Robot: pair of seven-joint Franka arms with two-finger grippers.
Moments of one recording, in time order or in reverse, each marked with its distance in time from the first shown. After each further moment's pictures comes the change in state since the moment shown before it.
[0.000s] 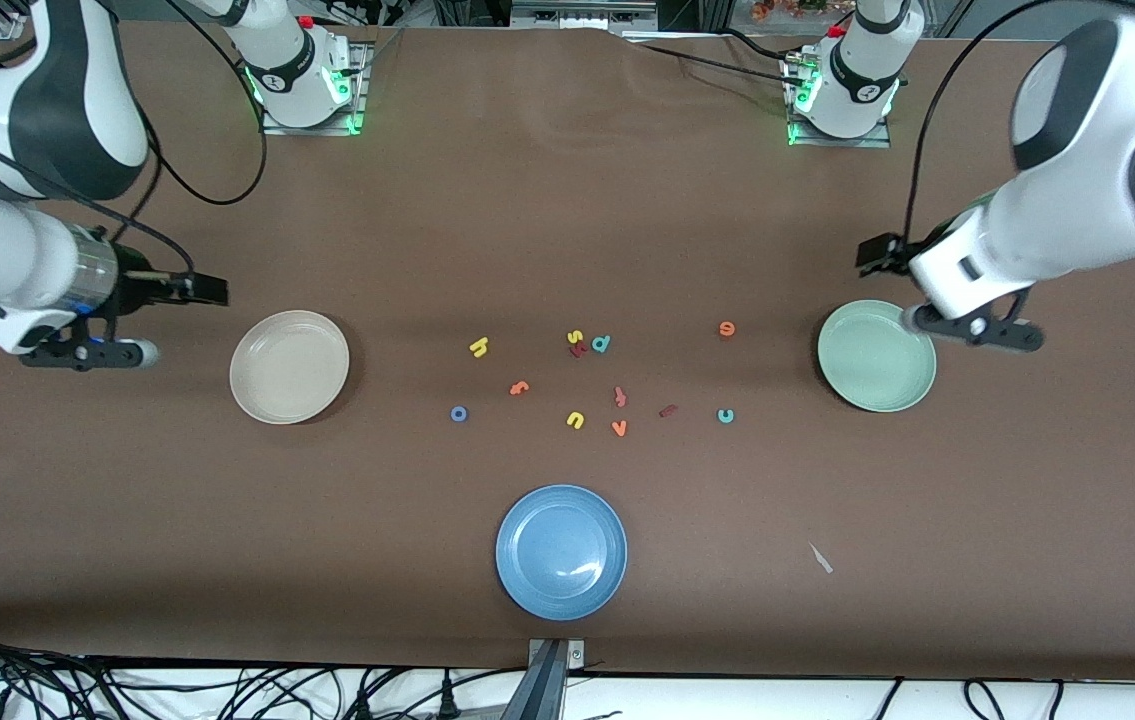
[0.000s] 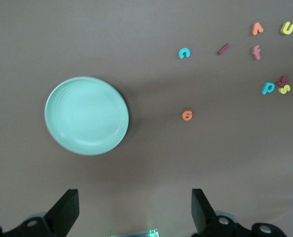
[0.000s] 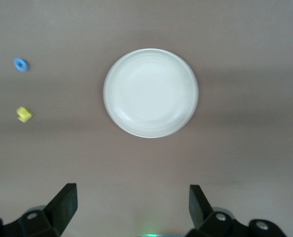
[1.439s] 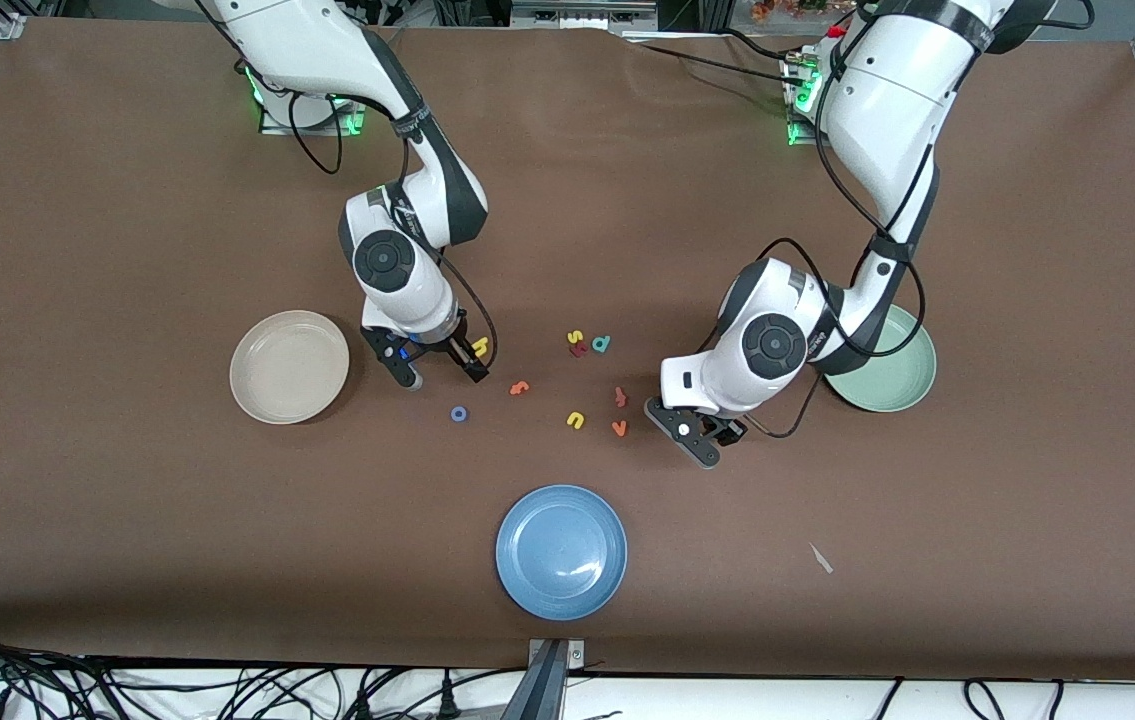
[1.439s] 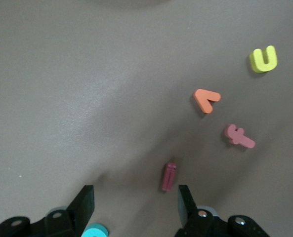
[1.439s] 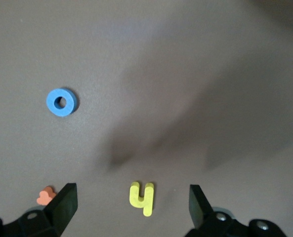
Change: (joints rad) left arm -0.237 0.505 -0.001 -0.037 -0.001 0.820 0.347; right arm 0.451 0.321 0.023 -0.282 0.147 0.869 1.085
